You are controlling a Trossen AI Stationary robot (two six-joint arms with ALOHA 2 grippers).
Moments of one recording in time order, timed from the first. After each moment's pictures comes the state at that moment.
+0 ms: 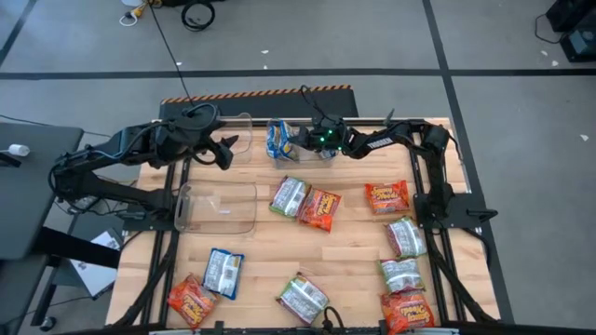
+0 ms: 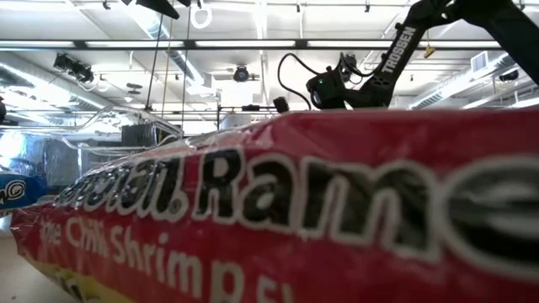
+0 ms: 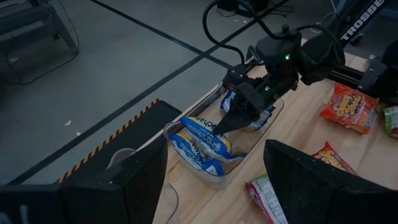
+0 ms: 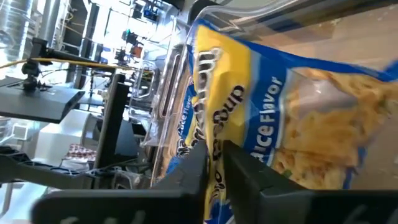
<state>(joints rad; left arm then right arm) 0.13 1.03 1.34 -0.87 -0.57 -0.30 -0.53 2.01 1.03 0.71 -0.26 1.13</state>
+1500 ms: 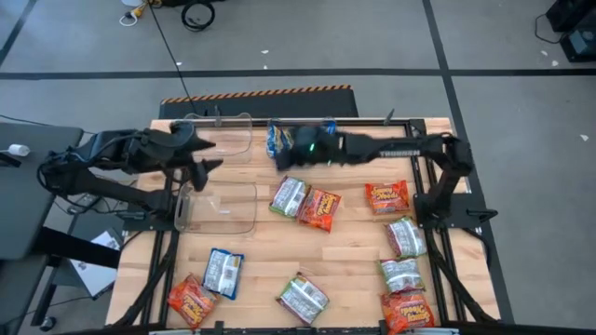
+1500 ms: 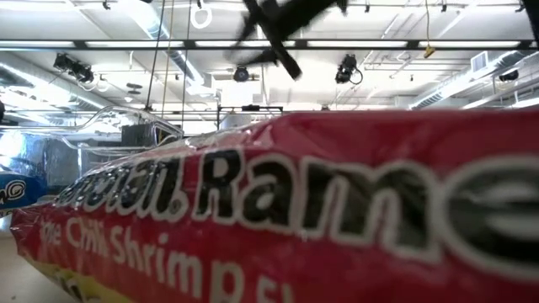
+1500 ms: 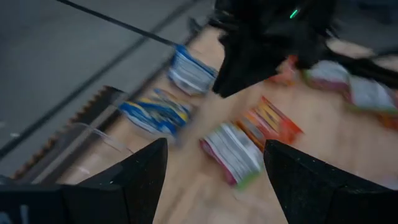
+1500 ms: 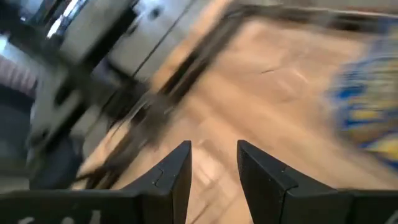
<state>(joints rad) -0.04 0.89 1.34 -1.06 -0.42 -0.36 -0.10 1.80 1.55 -0.26 0.14 0.81</state>
